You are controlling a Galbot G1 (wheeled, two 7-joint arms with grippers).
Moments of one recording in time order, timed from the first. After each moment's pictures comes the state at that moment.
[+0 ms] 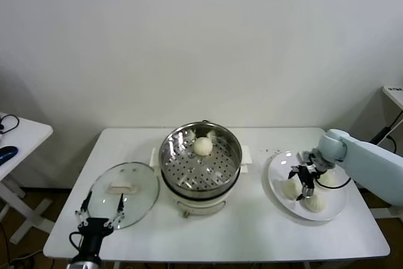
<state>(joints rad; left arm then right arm) 1.72 -1.47 -0.72 -1.98 0.04 -0.20 0.02 0.05 0.70 -1.01 1.08 0.10 -0.07 -1.08</state>
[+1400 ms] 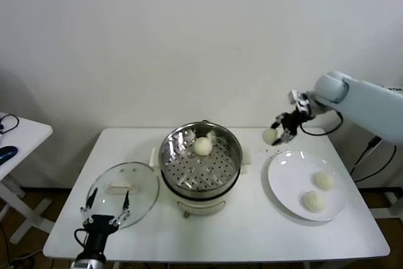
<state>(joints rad) 1.72 -1.48 -0.68 -2.01 0.06 -0.19 0.02 0.67 0.86 -1.43 1.07 0.71 -0.16 -1.07</state>
